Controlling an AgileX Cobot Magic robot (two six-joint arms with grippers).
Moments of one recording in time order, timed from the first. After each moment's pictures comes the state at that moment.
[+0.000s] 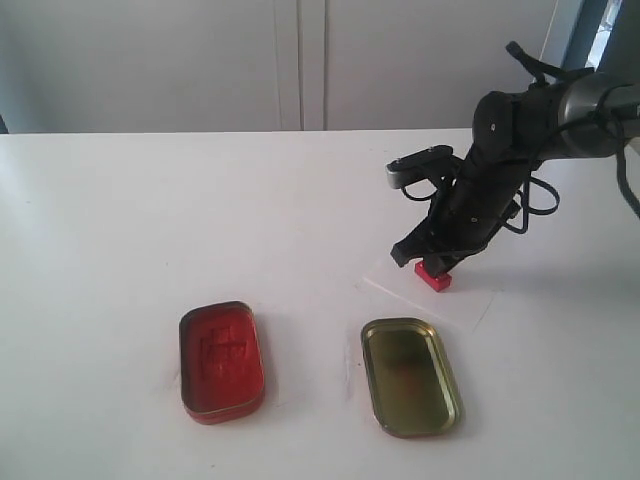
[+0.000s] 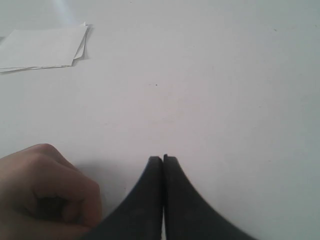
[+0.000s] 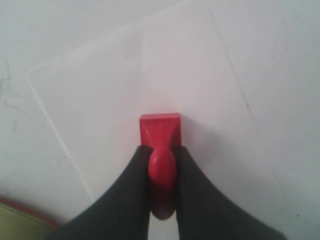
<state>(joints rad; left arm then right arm) 0.07 0.00 0.02 -0.06 0.51 0.16 0.28 2.09 -1.39 0.10 0.76 -0.34</state>
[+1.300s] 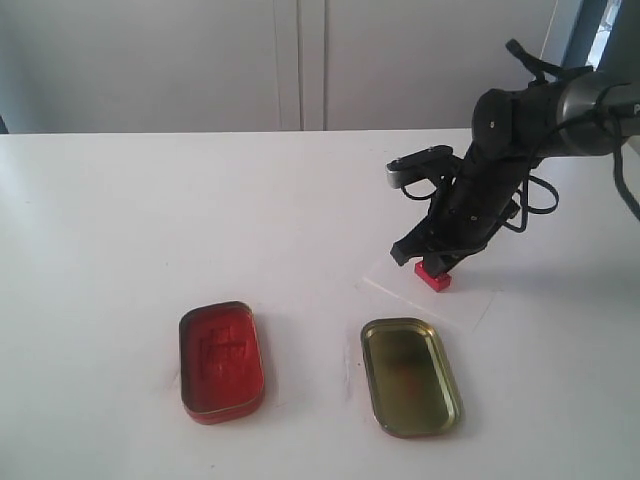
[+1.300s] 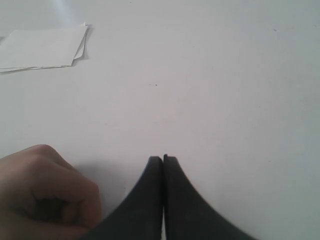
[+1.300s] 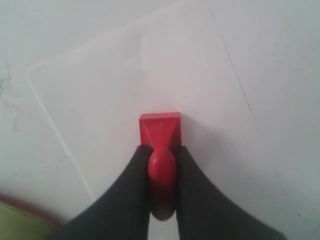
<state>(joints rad) 0.07 0.00 0.02 -0.06 0.51 0.16 0.28 2.11 -1.40 0.11 0.78 -0.34</state>
